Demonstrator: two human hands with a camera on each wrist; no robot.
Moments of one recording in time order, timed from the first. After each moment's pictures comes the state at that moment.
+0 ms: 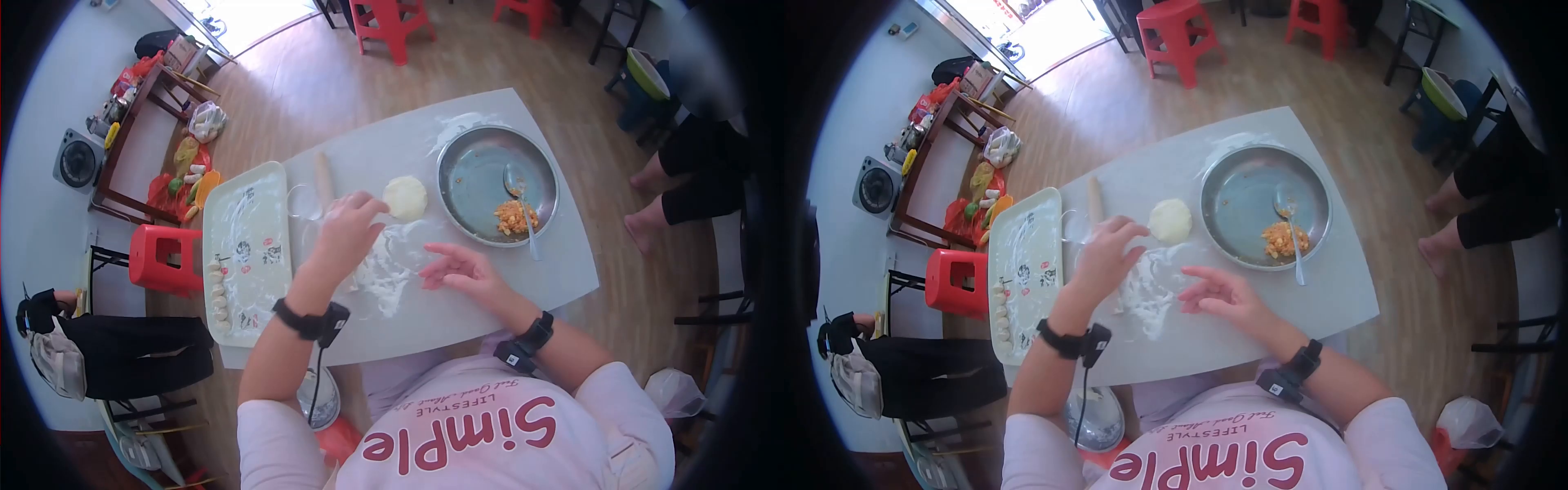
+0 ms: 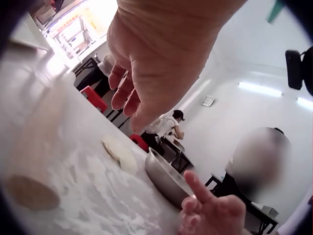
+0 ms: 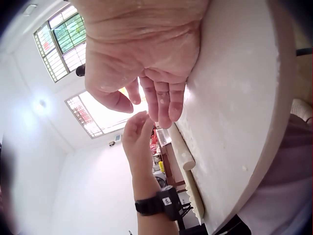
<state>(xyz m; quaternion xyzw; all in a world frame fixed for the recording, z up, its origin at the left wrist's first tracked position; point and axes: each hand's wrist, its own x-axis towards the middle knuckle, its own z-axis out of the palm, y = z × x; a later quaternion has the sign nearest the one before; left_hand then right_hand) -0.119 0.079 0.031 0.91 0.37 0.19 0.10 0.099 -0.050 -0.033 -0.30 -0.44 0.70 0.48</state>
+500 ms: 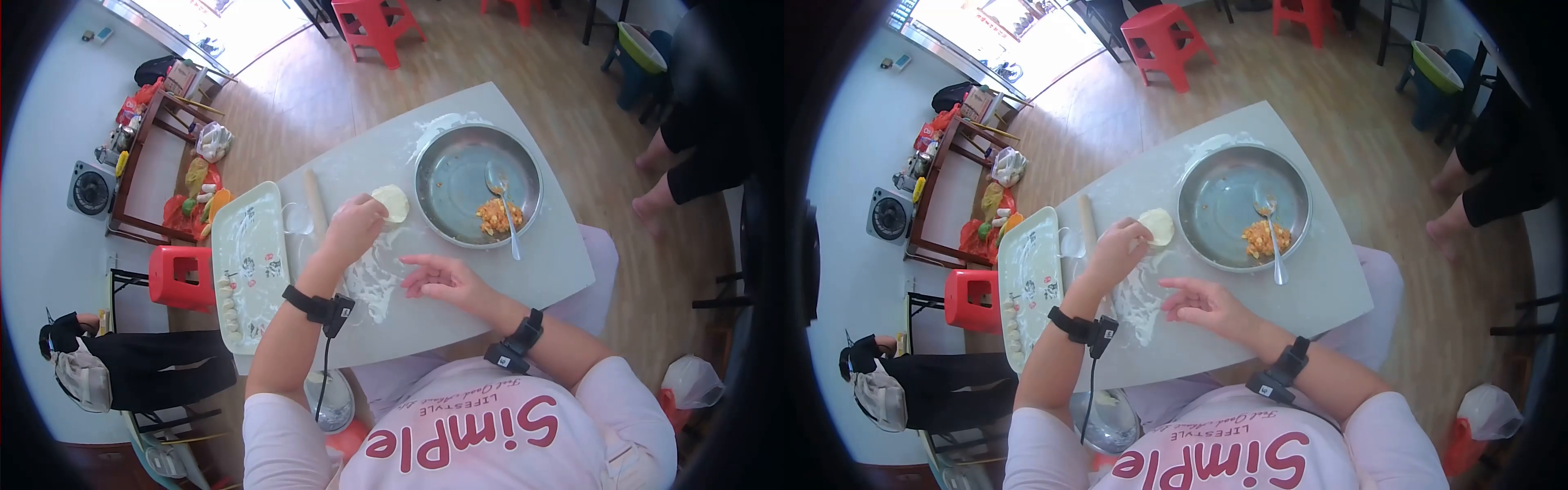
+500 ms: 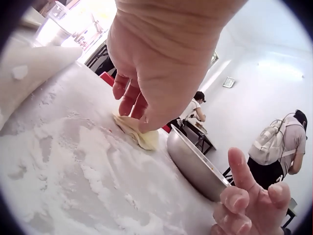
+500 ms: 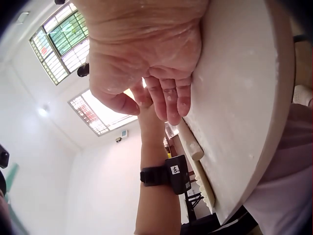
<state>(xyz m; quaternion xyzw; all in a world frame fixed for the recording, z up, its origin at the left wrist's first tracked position) -0.085 0.105 0.001 0.91 0.35 0.13 0.15 0.100 -0.050 -0.039 -0.25 -0.44 0.71 0.49</state>
